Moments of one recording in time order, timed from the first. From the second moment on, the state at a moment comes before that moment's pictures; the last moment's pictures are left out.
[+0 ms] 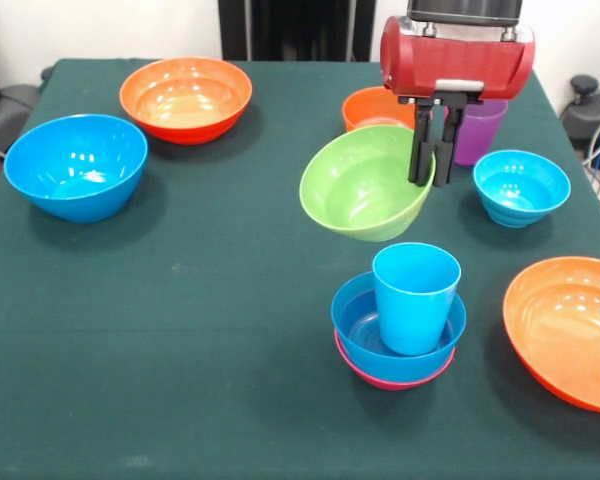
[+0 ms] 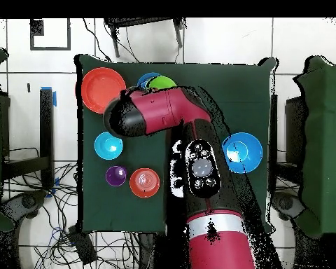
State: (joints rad) arm -0.22 -0.68 0.24 1.42 -0.44 0.49 1.93
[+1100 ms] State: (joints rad) arm -0.21 -0.68 0.24 1.36 -0.41 0.50 1.93
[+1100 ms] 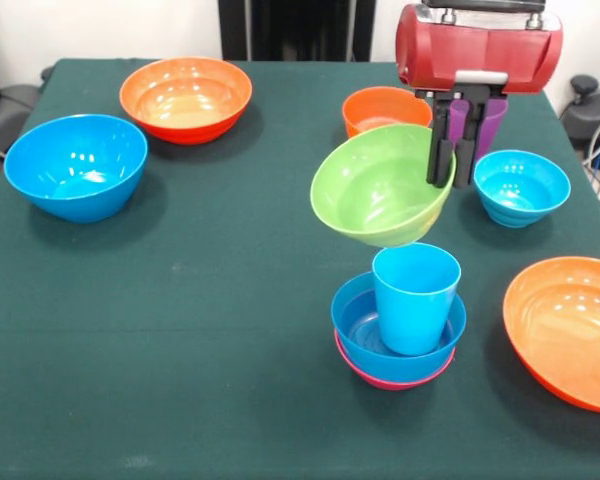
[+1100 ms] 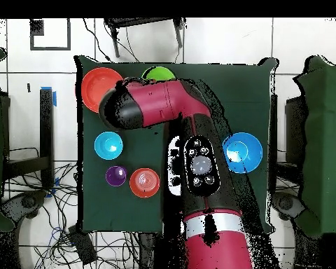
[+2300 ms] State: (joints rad) arm -0.18 -0.58 0.20 1.31 -0.41 0.50 1.93
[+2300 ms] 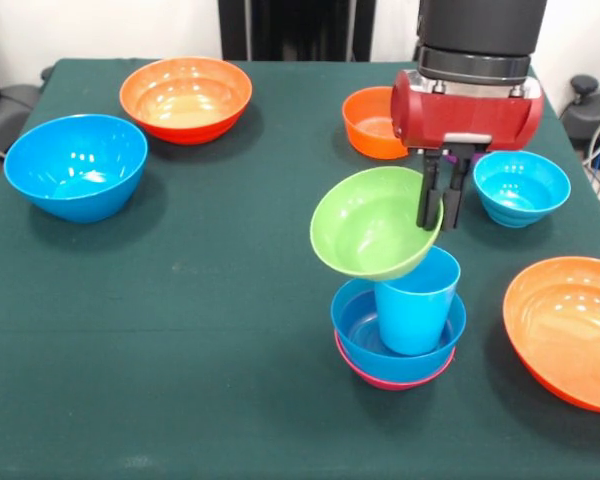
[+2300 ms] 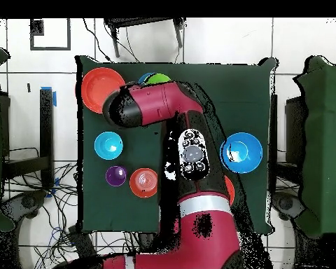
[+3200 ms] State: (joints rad) arm -0.18 -0.62 0.18 1.31 -0.36 0.60 1.93
